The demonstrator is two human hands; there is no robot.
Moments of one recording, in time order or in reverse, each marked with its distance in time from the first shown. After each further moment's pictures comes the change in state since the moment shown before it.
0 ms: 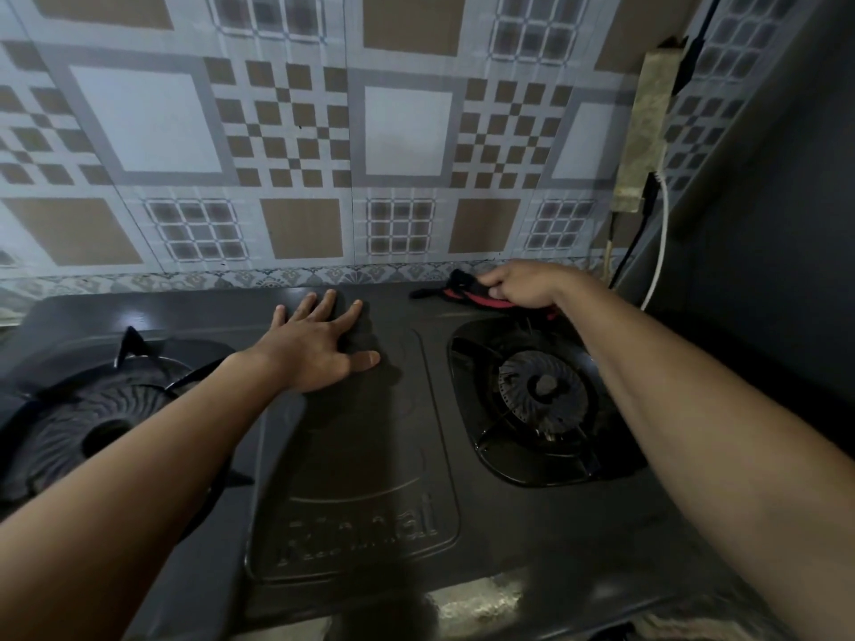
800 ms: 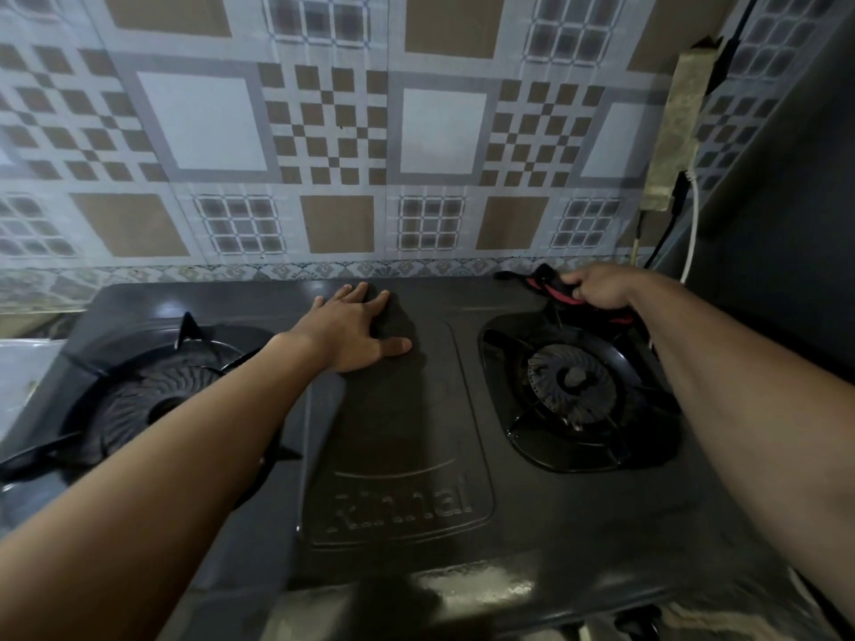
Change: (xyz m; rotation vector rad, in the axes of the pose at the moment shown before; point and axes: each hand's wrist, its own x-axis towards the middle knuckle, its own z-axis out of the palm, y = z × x) left_hand -0.011 -0.003 -0.011 -0.036 0.046 0.020; right_hand -0.014 0.052 -0.003 0.009 0.076 0.265
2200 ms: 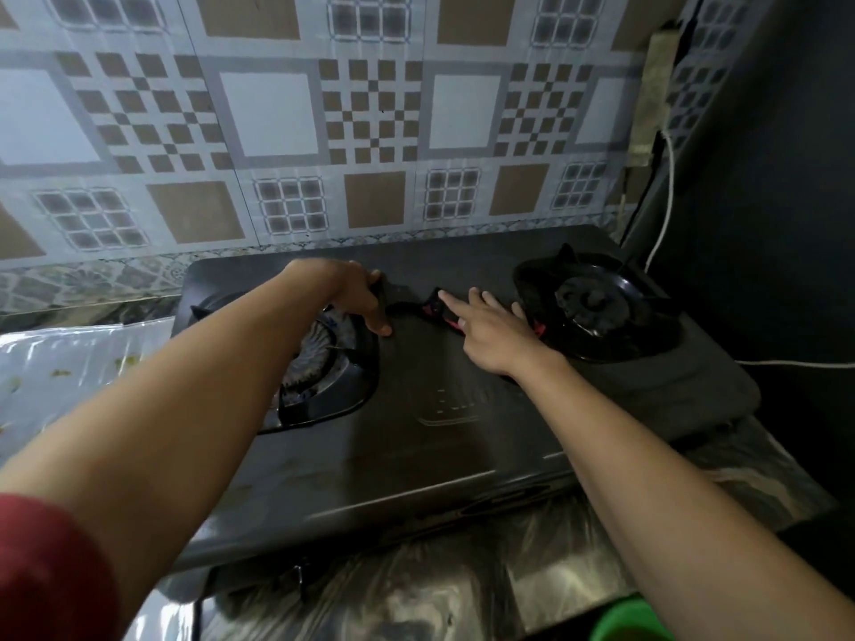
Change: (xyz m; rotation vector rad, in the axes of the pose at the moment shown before) left_hand -0.055 -0.070 -0.035 0.149 -0.254 -0.062; right_hand -0.185 -0.194 0.156 -0.020 0.157 -0.204
